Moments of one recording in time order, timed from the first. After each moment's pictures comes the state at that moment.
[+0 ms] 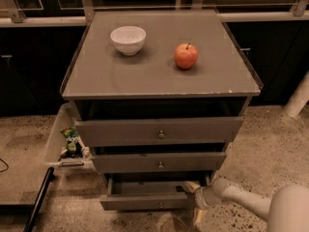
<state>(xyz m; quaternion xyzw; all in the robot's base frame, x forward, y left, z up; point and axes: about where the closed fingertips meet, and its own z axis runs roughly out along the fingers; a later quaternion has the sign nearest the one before) 0.513 -0.201 0.172 -0.73 0.63 0.10 0.24</state>
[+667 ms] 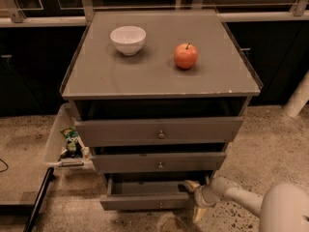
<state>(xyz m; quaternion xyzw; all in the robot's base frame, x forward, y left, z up) 0.527 -0.202 0.152 -0.73 0.64 0.10 0.24</state>
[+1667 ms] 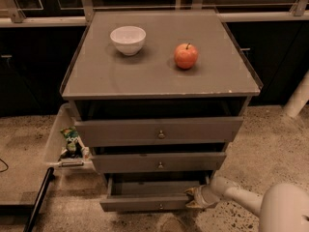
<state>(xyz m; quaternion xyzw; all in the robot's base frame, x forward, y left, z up) 0.527 -0.202 0.152 -0.73 0.64 0.10 0.24</state>
